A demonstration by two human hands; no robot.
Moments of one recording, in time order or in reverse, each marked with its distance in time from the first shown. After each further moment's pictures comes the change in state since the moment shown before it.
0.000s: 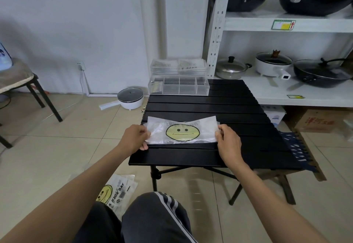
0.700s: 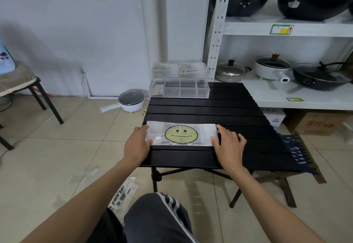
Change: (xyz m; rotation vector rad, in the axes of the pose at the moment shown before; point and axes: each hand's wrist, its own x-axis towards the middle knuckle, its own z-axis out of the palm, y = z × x) left_hand -0.010 -0.009 0.024 0.307 0.235 0.106; right_hand -0.011 -0.001 -0.001 -0.298 0.048 -0.058
